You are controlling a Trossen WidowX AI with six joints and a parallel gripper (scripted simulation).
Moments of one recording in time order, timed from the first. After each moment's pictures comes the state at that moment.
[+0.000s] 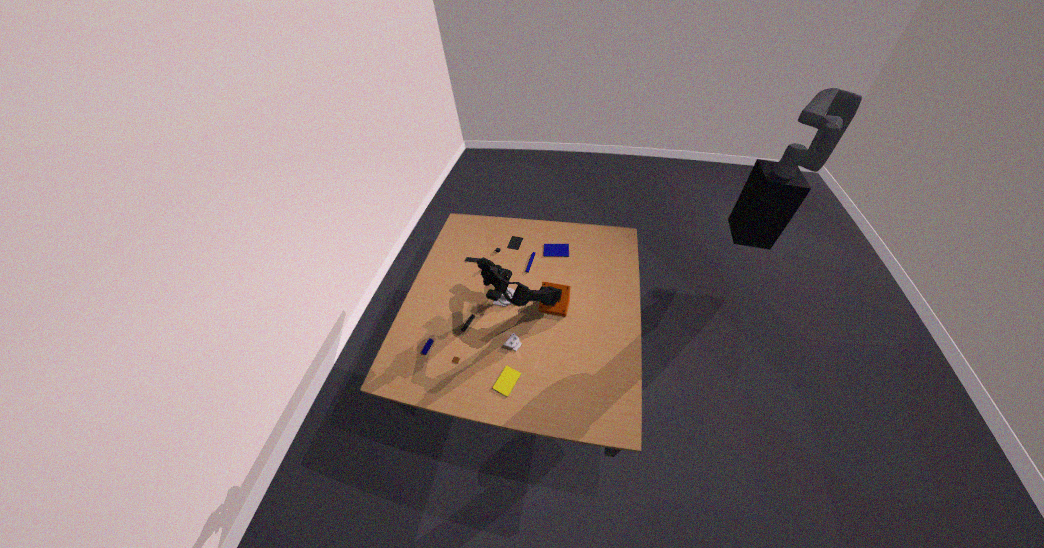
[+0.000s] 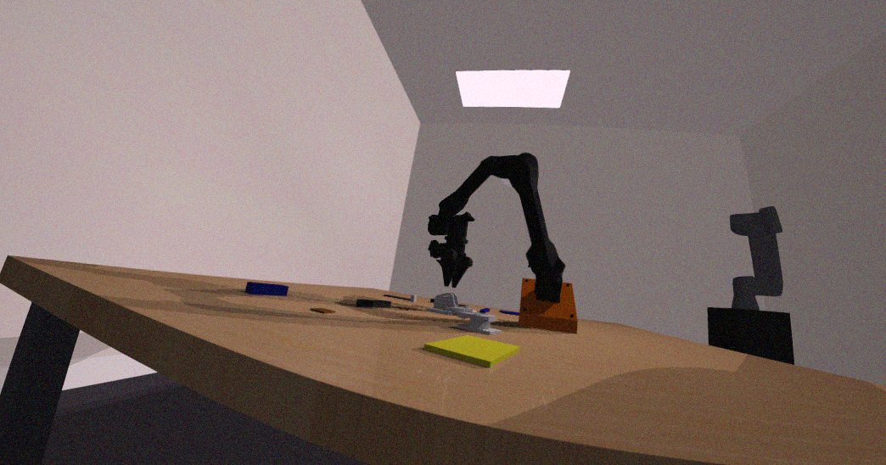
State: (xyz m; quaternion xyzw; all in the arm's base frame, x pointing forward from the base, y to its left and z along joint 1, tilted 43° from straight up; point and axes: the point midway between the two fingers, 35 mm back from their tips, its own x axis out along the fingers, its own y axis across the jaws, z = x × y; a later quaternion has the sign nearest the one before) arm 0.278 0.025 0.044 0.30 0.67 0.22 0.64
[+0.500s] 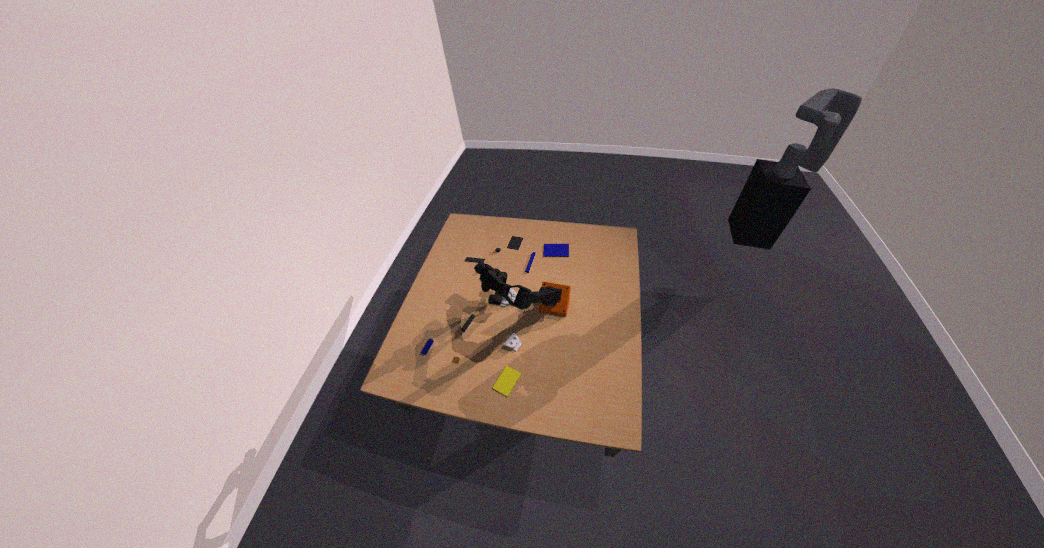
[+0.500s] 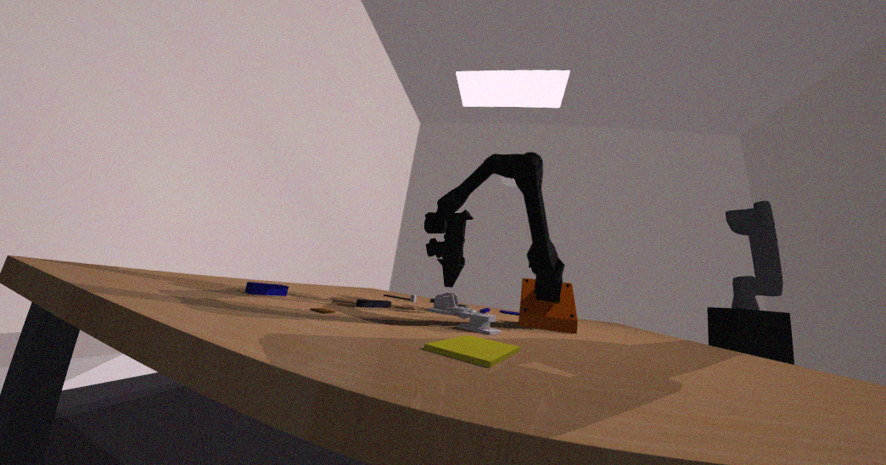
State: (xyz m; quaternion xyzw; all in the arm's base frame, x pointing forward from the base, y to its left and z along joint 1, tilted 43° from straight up) arm 0.277 0.041 0.059 0.21 0.64 0.31 0.67
